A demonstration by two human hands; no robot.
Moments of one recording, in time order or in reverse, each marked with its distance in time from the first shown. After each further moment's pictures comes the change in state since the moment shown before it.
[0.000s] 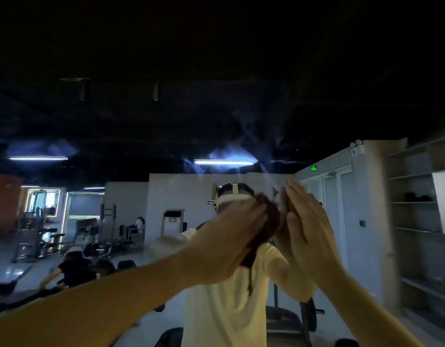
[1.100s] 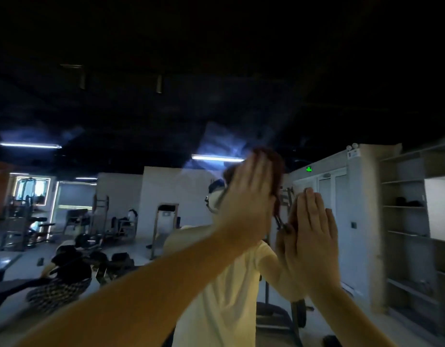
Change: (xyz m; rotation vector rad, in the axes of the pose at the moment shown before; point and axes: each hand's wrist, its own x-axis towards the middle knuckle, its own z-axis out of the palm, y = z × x) left_hand 0.050 -0.018 -0.005 -0.062 0.103 -0.453; right_hand -0.015 -0.021 0.043 -0.523 0.012 0.060
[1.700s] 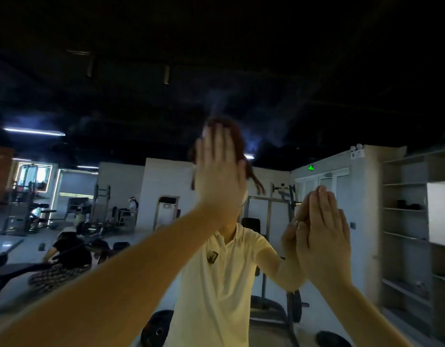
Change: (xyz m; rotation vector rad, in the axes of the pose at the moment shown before) left_hand 0.001 -0.072 -0.007 -0.101 0.107 -0.375; right_hand 0.001 -0.005 -0.007 -0.010 0.038 -0.009
